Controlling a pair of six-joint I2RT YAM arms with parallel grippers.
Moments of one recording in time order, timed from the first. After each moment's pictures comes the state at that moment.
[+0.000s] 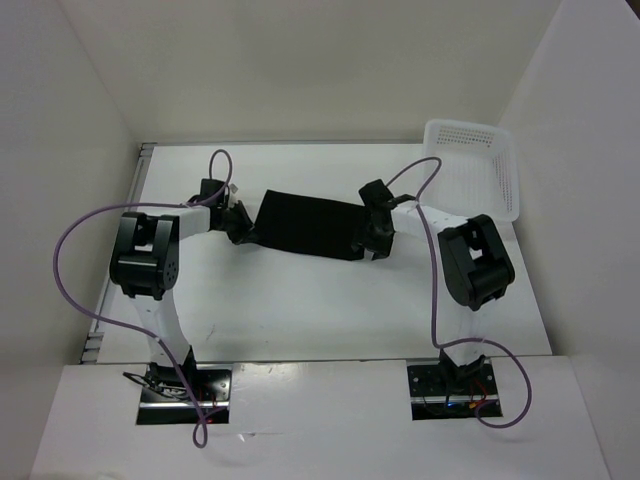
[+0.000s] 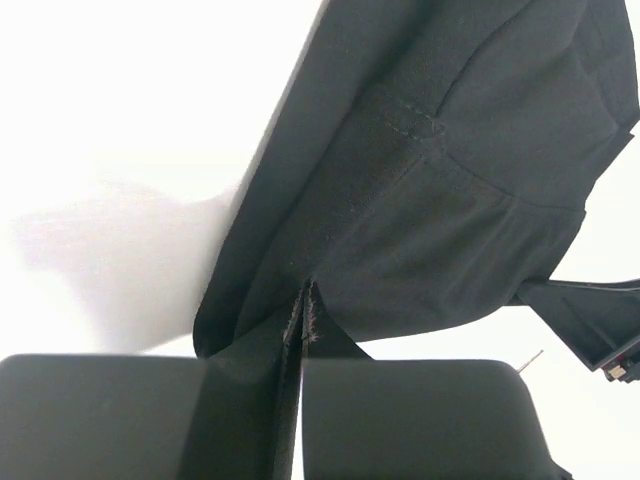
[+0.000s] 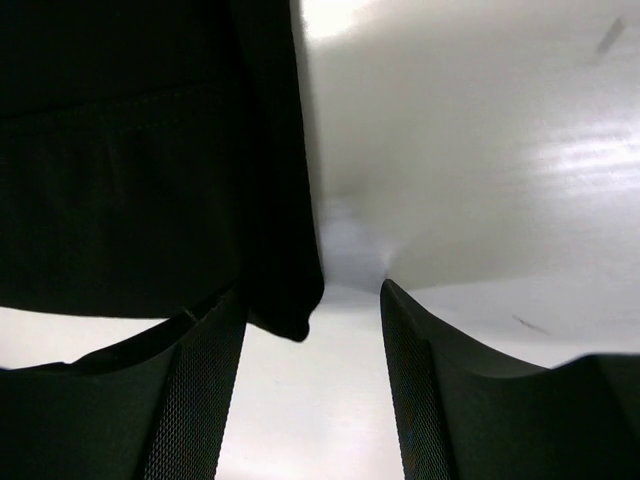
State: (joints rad) left arm -0.07 1.95 1.14 -0.20 0.49 -0.65; right arm 0.42 1.86 1.20 -0.56 0.02 0.72
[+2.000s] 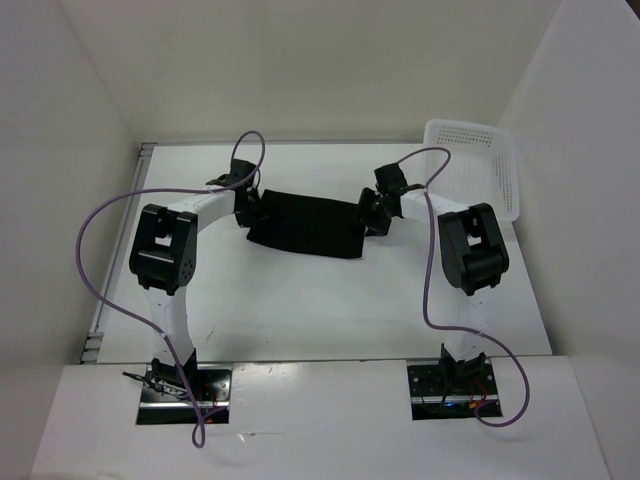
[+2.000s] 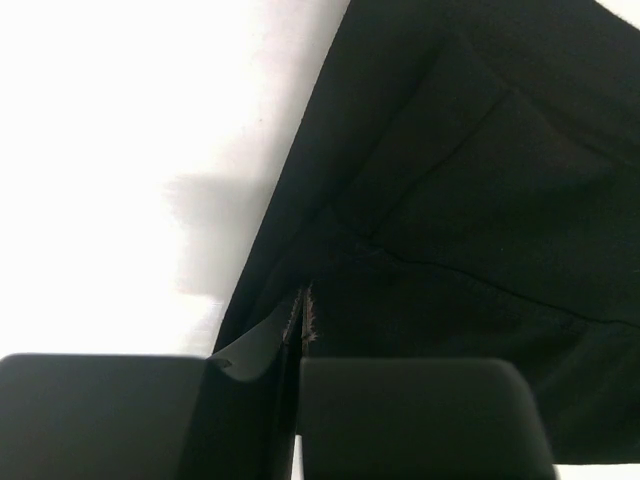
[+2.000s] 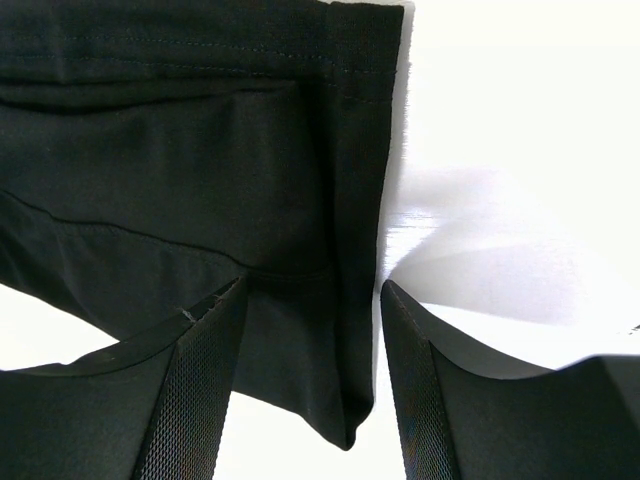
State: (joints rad) left arm -0.22 2.04 1.42 -0.43 -0.01 -0.50; right arm 0.29 1.99 1.32 -0.37 -0.20 0.64
